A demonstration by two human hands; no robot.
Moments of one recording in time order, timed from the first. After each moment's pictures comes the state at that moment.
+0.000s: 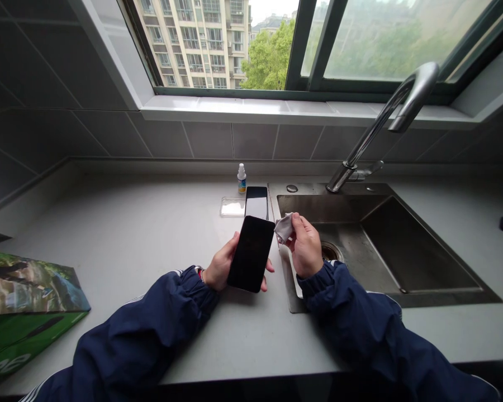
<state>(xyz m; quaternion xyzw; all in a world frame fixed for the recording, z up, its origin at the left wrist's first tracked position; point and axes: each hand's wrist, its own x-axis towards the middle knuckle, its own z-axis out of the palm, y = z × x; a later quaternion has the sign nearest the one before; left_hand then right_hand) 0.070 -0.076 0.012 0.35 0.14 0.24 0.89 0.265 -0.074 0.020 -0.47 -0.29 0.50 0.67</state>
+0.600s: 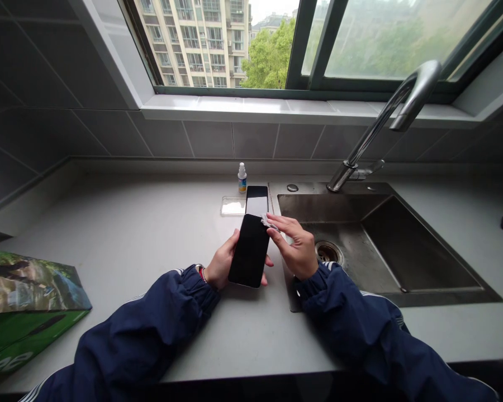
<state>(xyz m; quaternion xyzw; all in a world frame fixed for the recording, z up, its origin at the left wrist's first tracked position) 0.071 -0.072 0.011 0.33 0.20 0.25 0.89 0.266 -0.086 0.022 -0.46 -0.64 0.23 0.57</state>
